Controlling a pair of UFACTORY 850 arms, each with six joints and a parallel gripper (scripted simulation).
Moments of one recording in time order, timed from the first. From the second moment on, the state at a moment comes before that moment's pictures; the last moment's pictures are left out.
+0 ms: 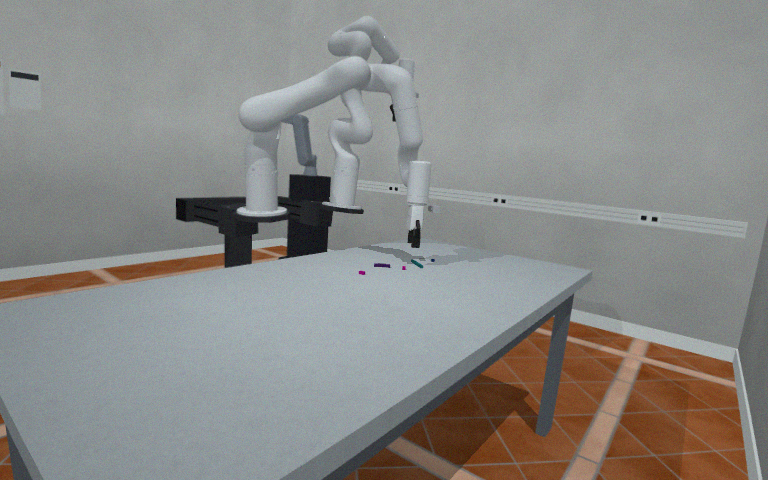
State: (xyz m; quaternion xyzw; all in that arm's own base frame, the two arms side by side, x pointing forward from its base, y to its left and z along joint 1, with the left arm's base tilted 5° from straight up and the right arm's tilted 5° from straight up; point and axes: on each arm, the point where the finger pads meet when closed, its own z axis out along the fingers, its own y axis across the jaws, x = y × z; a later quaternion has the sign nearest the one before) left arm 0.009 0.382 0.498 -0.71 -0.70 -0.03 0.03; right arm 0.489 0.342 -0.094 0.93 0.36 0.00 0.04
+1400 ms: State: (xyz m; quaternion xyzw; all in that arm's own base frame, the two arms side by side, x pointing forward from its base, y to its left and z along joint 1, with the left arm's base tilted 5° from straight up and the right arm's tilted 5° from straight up) left arm 0.009 0.382 0.498 -0.71 -0.70 -0.03 0.03; right arm 0.491 0.363 -0.061 0.99 -0.16 0.01 0.03
